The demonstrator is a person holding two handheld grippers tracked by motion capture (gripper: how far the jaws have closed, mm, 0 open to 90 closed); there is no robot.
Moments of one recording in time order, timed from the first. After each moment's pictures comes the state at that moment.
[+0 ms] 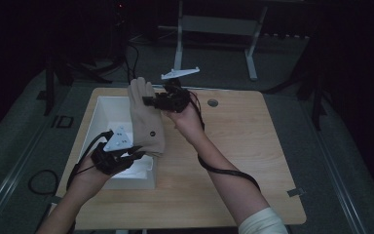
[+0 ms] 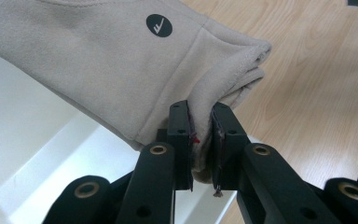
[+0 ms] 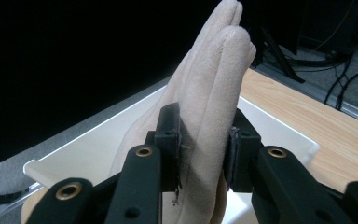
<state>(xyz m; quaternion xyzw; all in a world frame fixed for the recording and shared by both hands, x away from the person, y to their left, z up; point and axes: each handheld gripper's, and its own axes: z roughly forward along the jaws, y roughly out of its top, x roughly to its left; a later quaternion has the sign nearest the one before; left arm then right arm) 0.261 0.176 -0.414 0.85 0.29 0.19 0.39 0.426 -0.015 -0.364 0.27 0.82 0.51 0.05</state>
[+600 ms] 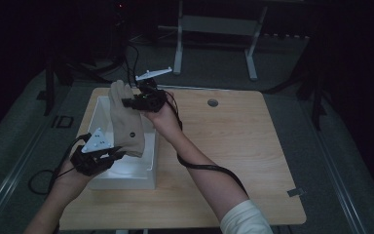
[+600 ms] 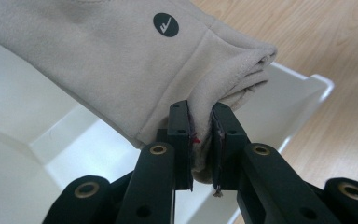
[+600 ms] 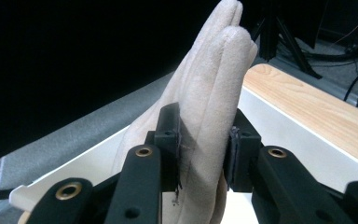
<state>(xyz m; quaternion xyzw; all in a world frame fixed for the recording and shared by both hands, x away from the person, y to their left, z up) 0.265 0.220 -0.437 0.84 0.33 0.20 0.38 0.435 0.046 -0.382 0.26 0.83 0.49 0.03</state>
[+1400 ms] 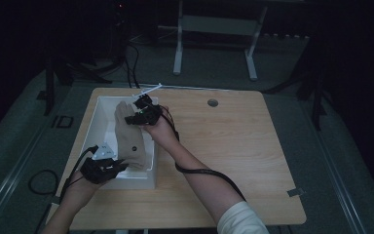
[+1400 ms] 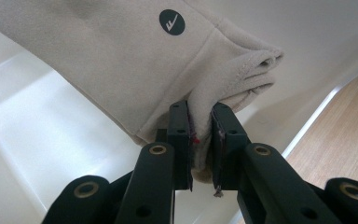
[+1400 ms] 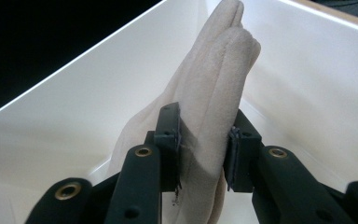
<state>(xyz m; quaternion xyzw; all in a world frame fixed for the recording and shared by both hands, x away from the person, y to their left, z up) 0.271 0.219 -0.501 0.84 0.37 0.15 0.36 0.450 0.061 -0.454 0.29 0.86 0.41 0.01</state>
